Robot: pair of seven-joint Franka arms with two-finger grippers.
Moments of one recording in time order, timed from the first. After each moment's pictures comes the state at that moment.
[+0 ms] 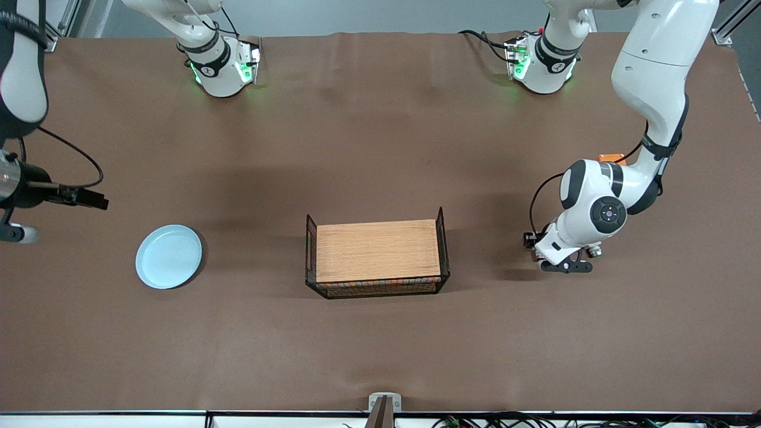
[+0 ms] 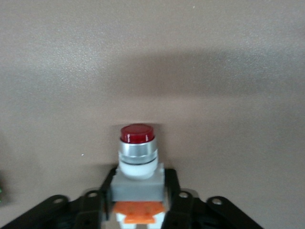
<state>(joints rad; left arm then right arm) -0.06 0.56 -0.11 -1.97 0.05 2.44 -0.15 -0.06 0.25 -0.07 -1.56 -0.01 1.65 0.02</state>
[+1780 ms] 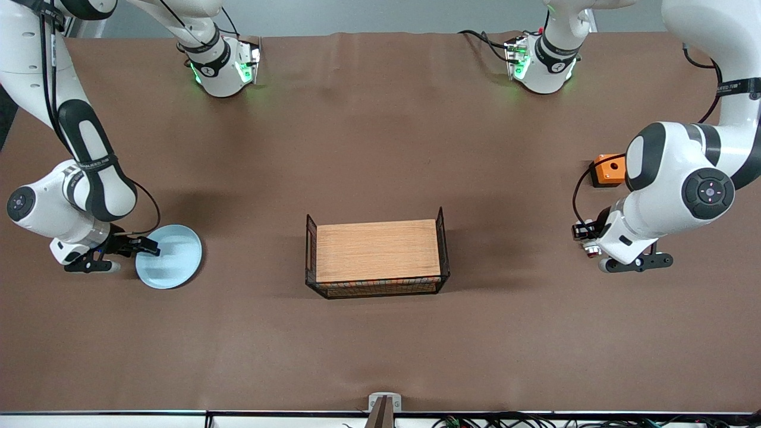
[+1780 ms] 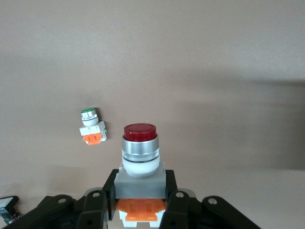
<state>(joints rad) -0.02 0.34 -0.11 -1.74 0.05 1.96 -0.23 -0.21 0.58 -0.07 -1.97 0.26 2.56 -0.47</state>
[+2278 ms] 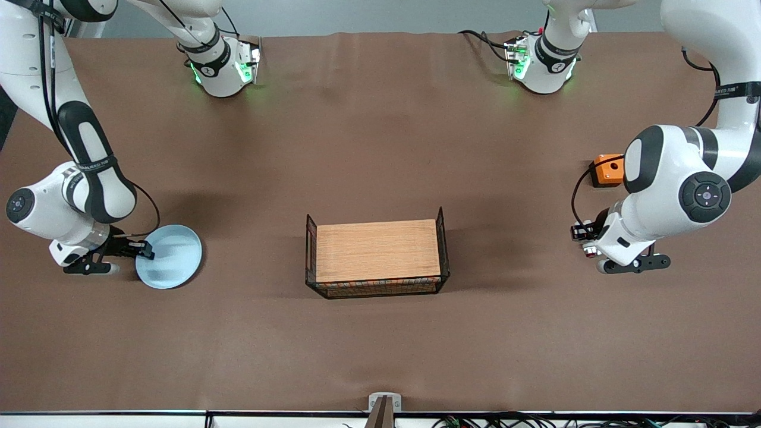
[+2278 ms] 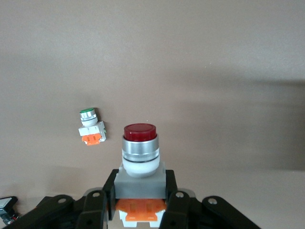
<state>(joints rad) -0.03 0.35 -0.11 -1.73 0.05 1.96 -0.24 -0.21 0.59 -0.06 -1.95 0.26 2.54 -0.43</state>
